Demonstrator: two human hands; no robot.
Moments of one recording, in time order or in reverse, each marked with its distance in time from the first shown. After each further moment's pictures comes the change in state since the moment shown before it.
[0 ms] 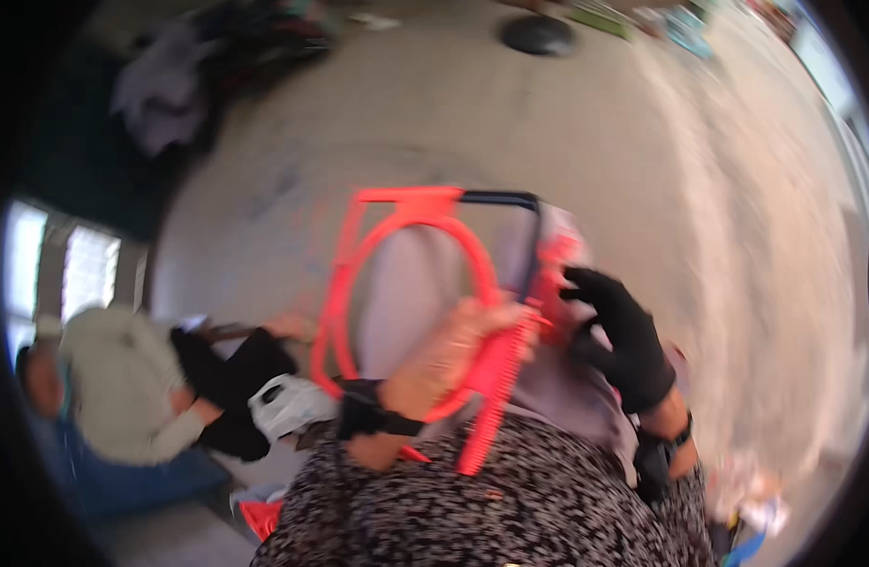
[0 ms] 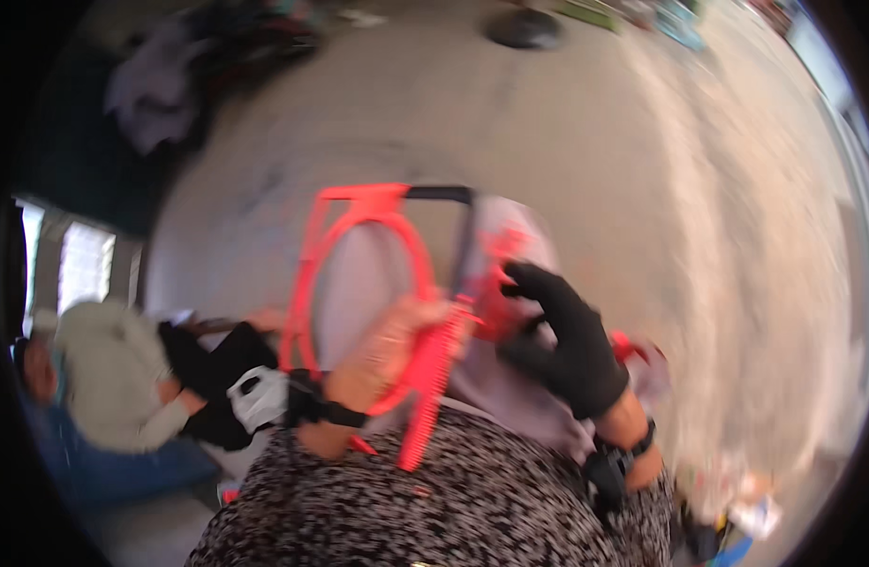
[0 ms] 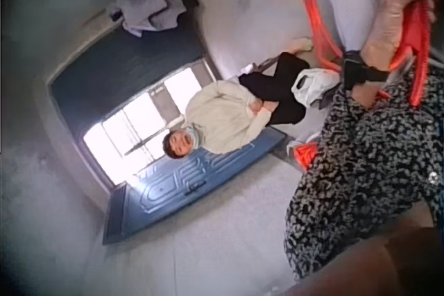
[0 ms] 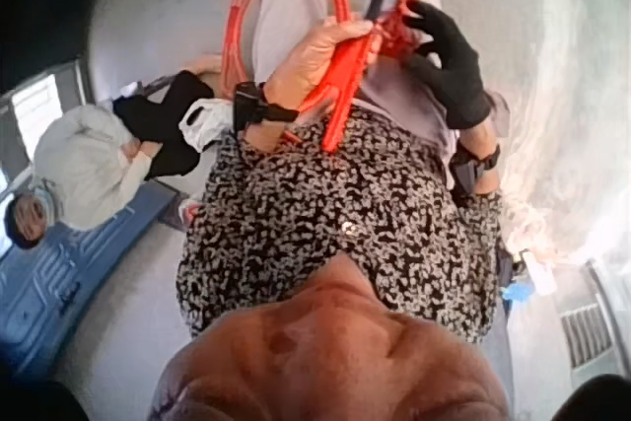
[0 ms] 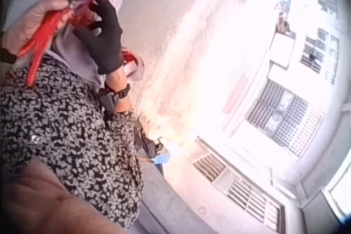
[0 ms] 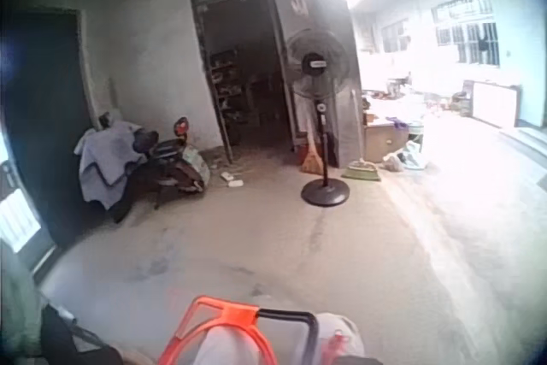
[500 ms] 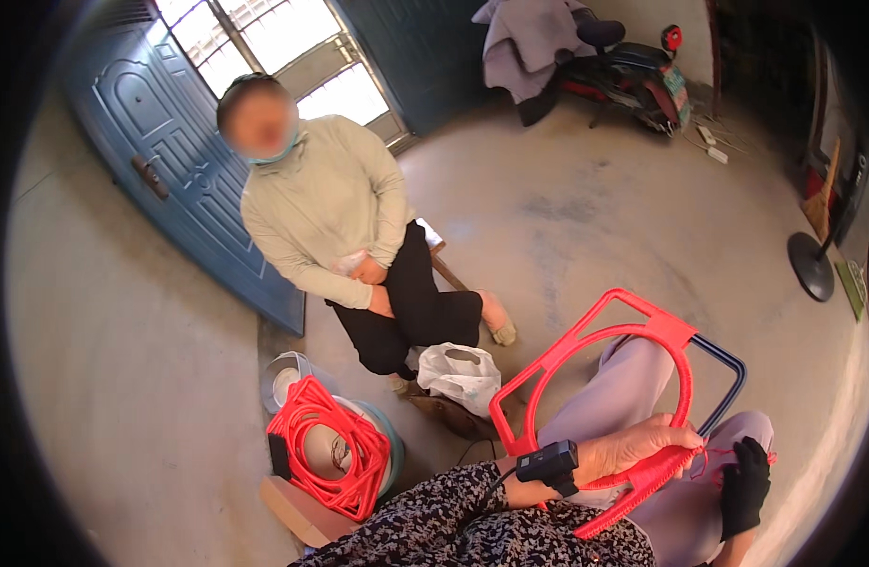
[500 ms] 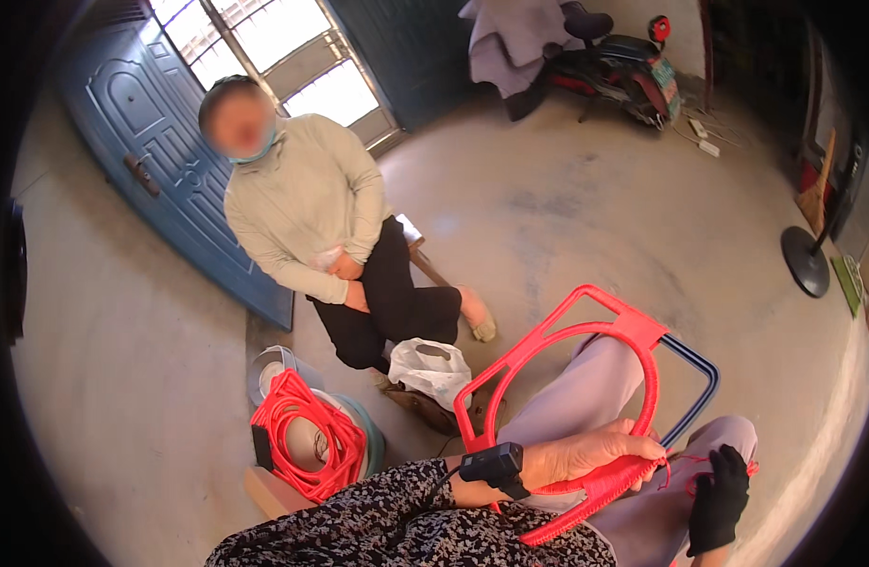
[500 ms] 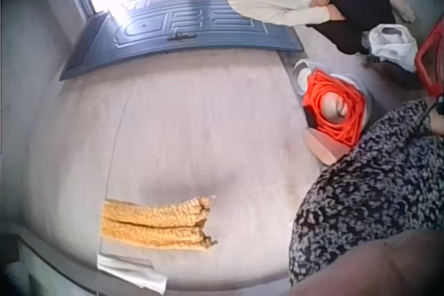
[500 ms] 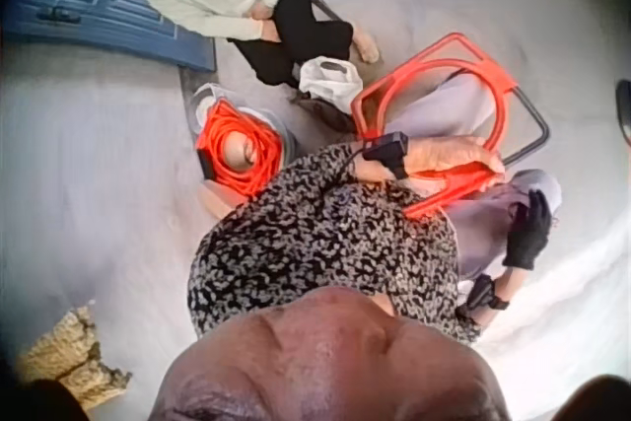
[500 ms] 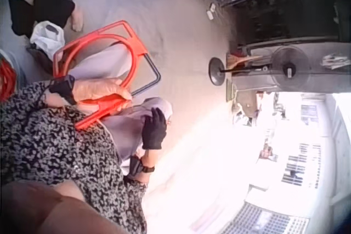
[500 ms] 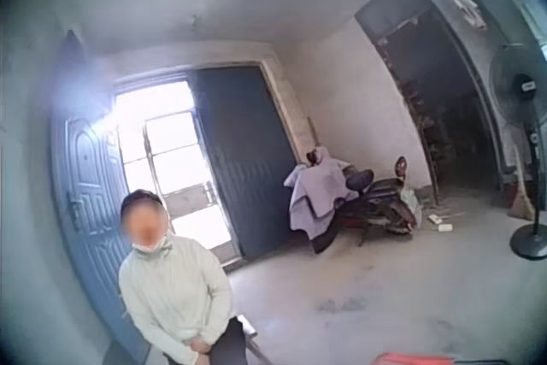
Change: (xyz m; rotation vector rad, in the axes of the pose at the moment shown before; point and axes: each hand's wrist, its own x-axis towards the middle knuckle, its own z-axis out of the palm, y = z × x) left_hand -0.056 0.008 -0.023 -0.214 0.055 0.282; right_hand 0.069 0.029 -0.011 -0.972 -0.187 -0.296
